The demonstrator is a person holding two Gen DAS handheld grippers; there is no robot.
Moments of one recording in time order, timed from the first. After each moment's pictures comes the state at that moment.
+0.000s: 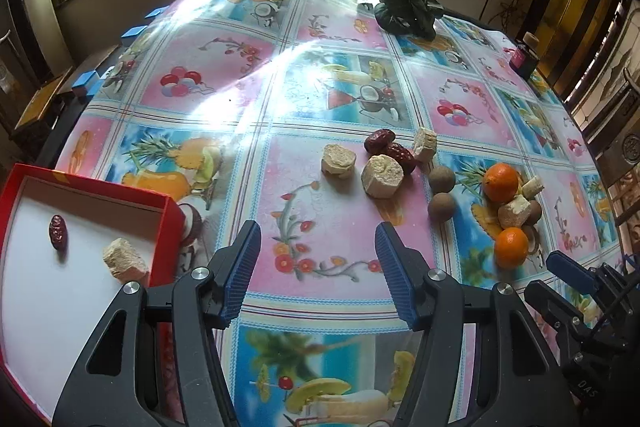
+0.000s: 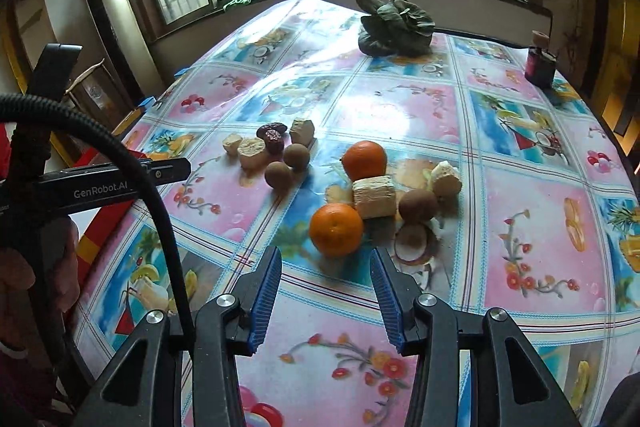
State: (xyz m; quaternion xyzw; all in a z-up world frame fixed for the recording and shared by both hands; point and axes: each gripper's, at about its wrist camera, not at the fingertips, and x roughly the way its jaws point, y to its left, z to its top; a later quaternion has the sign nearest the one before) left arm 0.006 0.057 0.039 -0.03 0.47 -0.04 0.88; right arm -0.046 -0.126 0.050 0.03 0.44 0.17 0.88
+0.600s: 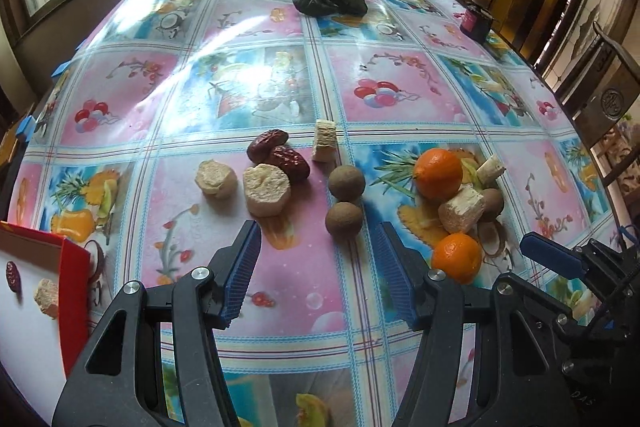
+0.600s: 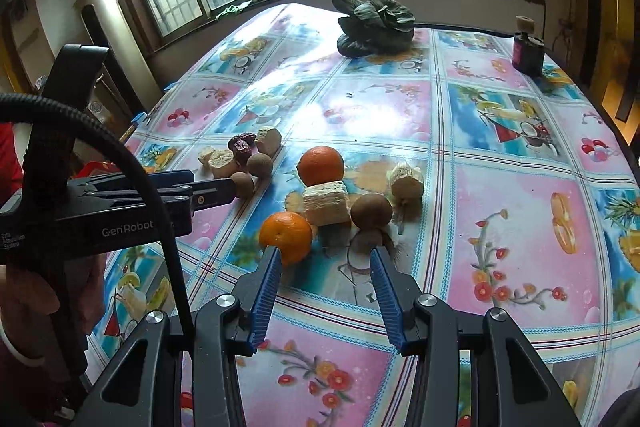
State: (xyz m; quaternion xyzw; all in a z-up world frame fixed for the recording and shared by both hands) left arm 0.026 -0.015 0.026 0.02 0.48 -0.10 0.87; right arm -0.030 -0.161 0.041 0.05 0.44 0.17 0.88
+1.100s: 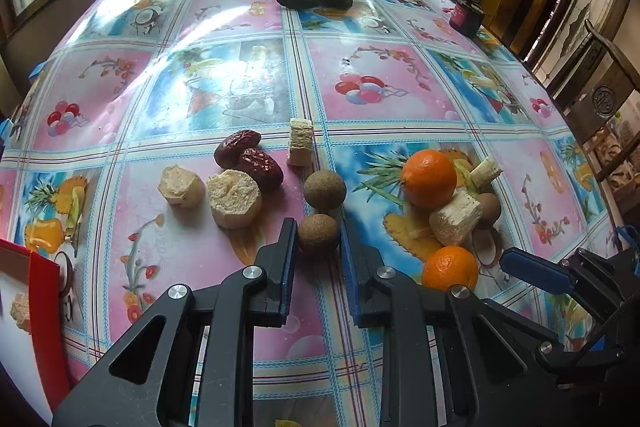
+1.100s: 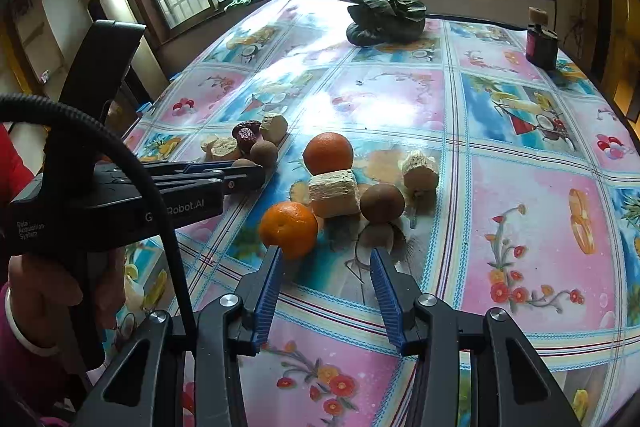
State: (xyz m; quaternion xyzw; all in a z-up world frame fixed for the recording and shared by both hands) left arm 0.035 -0.021 0.016 0.01 0.48 -0.13 0.87; right arm -0.025 -0.154 0.032 0.05 0.45 0.19 0.87
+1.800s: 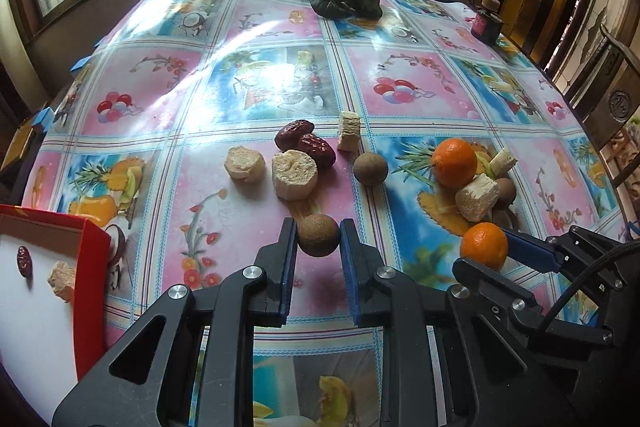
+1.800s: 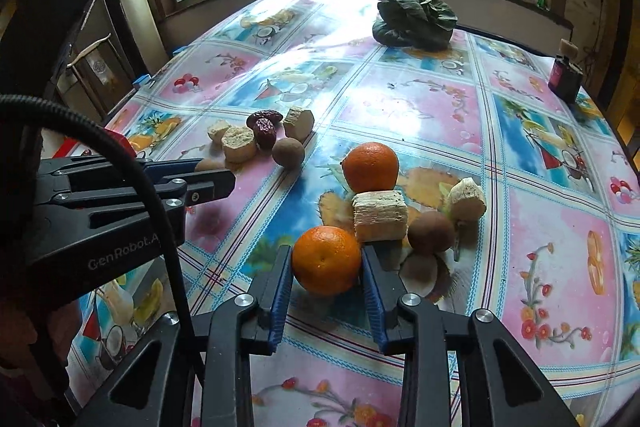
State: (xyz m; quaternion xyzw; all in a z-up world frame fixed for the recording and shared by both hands) left arm 0.008 0.003 0.029 0.02 0.46 -0.08 0.88; right arm -0.014 -0.116 0.031 -0.01 0.45 0.18 0.87
